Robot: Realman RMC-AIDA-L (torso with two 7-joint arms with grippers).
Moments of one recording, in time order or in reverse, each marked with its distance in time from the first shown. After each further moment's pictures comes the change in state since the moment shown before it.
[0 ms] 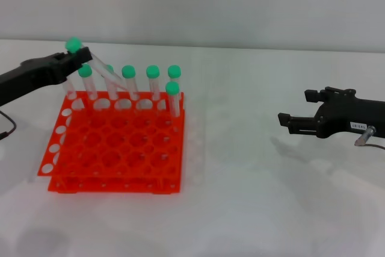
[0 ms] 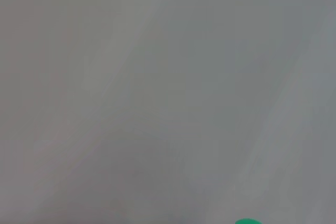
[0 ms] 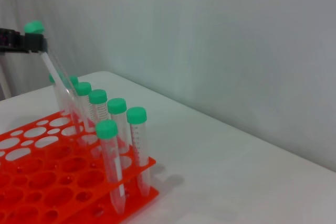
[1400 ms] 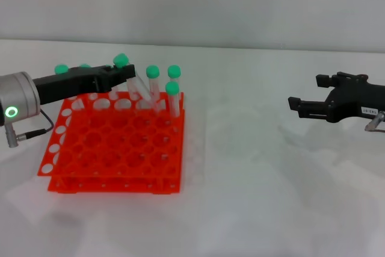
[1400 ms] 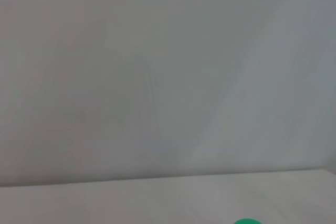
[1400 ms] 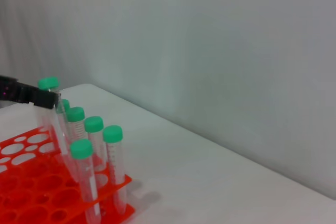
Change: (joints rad) left arm -0.121 0.000 0.002 0.071 0.221 -0.101 -0.028; right arm 0.010 -0.003 0.057 -0.017 -0.012 0.007 0.011
